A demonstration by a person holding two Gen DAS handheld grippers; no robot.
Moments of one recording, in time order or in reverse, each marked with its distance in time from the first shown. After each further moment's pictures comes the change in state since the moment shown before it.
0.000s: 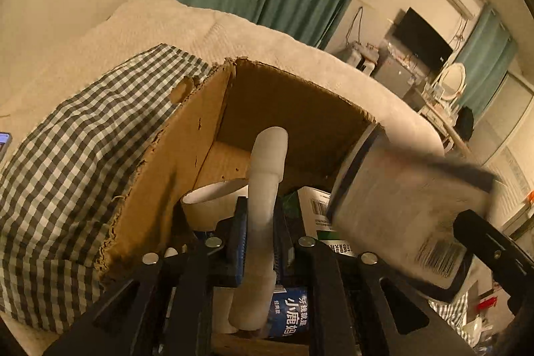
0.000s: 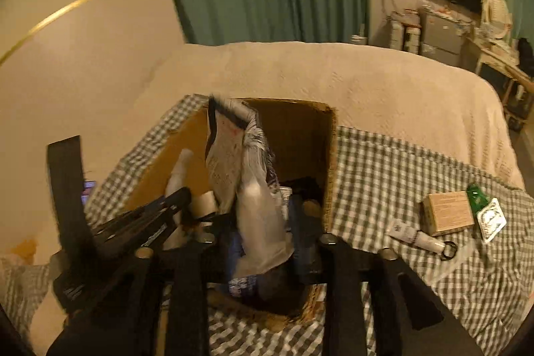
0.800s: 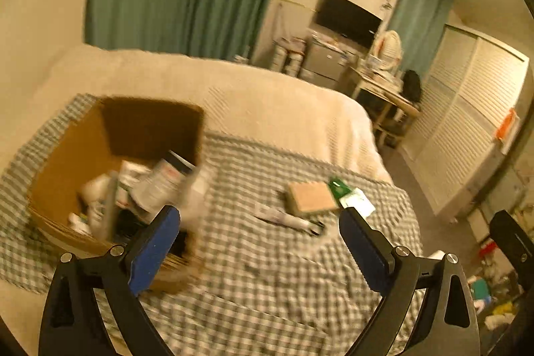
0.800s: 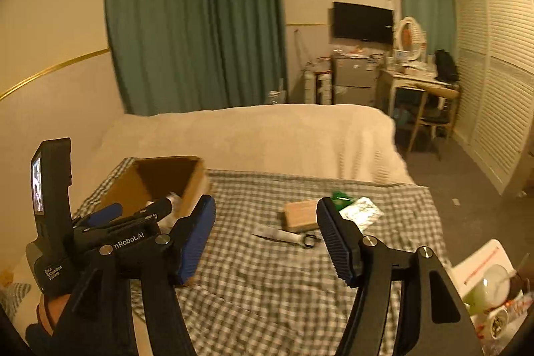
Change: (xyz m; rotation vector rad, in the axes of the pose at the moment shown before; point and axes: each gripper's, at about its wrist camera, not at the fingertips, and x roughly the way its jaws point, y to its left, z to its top) left arm -0.088 -0.192 -0.078 0.228 -0.041 -0.165; right arm -0.226 -0.116 -0.069 0.131 -0.279 -0.258
